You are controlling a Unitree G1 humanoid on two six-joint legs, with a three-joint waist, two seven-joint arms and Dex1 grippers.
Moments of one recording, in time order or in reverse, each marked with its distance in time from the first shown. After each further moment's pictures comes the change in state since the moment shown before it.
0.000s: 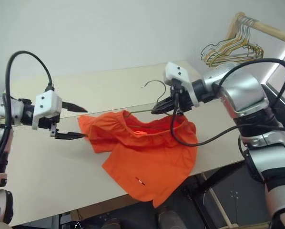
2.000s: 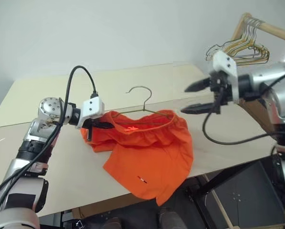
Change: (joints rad) left arm -0.121 -0.209 -0.217 0.131 0.224 0.004 0.133; right arm 0.274 -0.294 -0.226 -0.105 0.013 -0.170 0.018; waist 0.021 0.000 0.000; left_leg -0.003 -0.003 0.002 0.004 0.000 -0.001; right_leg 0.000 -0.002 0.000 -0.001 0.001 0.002
